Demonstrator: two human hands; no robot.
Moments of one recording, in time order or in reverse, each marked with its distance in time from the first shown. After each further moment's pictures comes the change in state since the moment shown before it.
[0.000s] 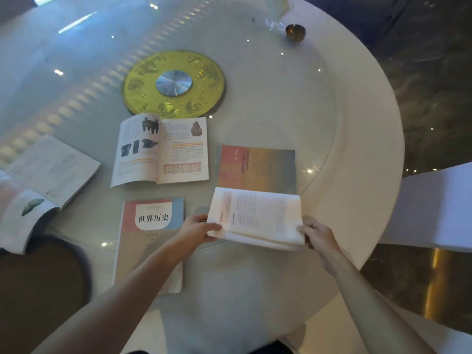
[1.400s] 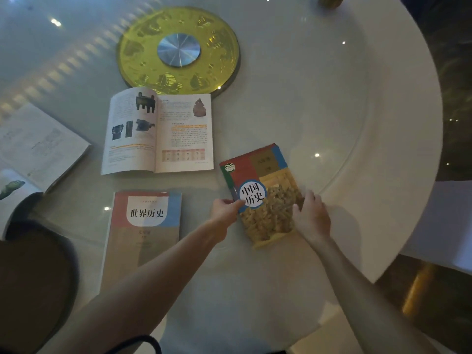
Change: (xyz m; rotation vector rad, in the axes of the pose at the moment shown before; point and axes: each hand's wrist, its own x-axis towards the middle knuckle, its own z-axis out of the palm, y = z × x) left_hand 0.078 0.030 0.073 -0.081 0.210 -0.111; right_hand 0.068 -0.054 0.056 -0.886 0.147 -0.272
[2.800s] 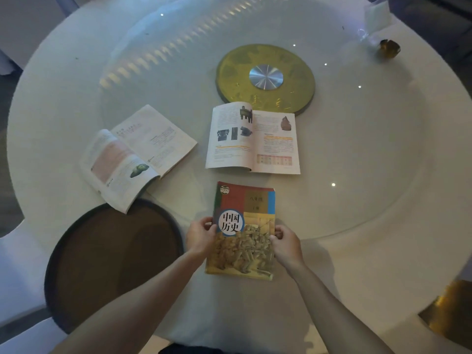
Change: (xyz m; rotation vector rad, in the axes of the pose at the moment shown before) left_hand -0.035 -0.099 -0.318 0.254 0.300 0.250; right_hand -0.194 -0.212 0.144 0.524 -0.231 0.034
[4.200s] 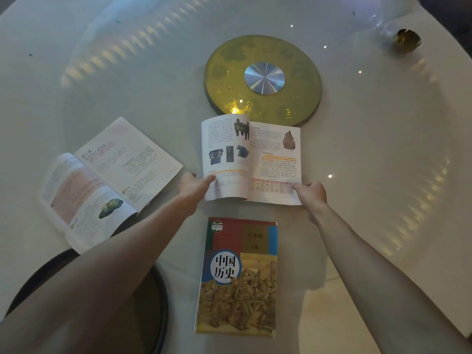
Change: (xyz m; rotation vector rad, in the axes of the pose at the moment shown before) left_hand 0.185 0.157 -0.006 -0.110 -0.051 -0.160; right_hand 0.204 -0.133 -0.074 0.094 0.175 0.192
